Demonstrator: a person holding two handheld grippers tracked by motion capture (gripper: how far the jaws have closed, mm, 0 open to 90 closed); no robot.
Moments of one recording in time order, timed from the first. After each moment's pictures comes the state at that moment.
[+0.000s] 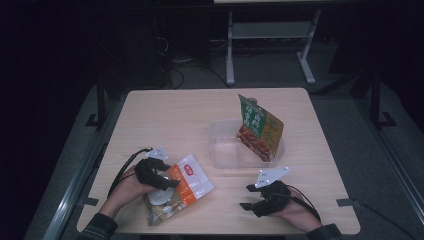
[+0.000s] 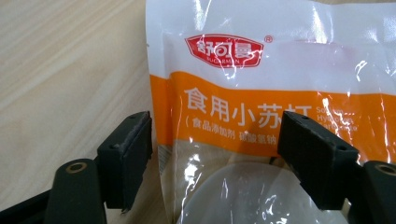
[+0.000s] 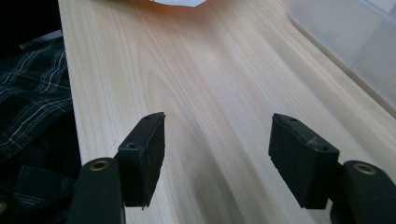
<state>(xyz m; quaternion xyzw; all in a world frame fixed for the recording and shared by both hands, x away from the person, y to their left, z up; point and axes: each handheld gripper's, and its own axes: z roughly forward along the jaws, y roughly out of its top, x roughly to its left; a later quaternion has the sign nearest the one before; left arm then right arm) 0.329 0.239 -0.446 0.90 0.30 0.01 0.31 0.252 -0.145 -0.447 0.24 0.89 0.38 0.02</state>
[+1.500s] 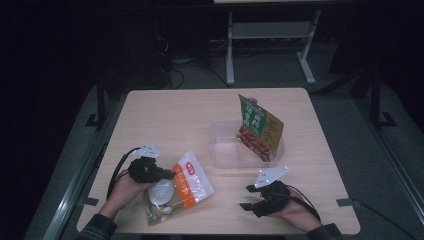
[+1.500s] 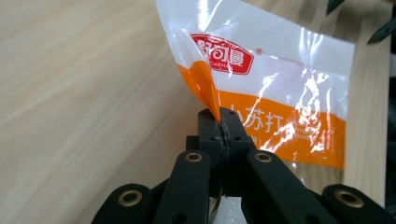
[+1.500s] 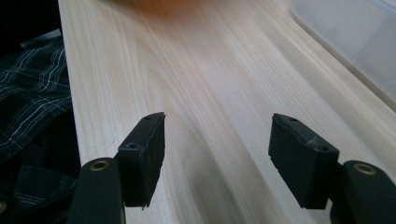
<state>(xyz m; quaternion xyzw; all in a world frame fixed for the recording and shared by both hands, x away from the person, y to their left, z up) 0.322 0.255 -0.429 0.87 0.29 -0.01 0.41 0.253 -0.145 -0.449 0.24 0.89 0.38 0.02</state>
